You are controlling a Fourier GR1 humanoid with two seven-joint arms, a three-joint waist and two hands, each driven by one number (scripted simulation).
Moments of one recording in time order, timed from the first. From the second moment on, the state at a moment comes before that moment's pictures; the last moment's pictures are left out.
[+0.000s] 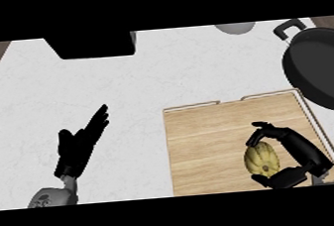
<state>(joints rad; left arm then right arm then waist) -0.08 0.19 -0.15 -1.37 0.08 -0.08 0.13 0.03 -0.27 0.05 -1.43 0.20 0.42 -0.19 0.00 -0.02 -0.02</state>
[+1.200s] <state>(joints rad) -0.08 0.18 -0.13 -1.38 0.07 -0.09 0.15 0.00 -0.74 -0.68 -0.64 0.00 0.21 -0.75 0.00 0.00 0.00</state>
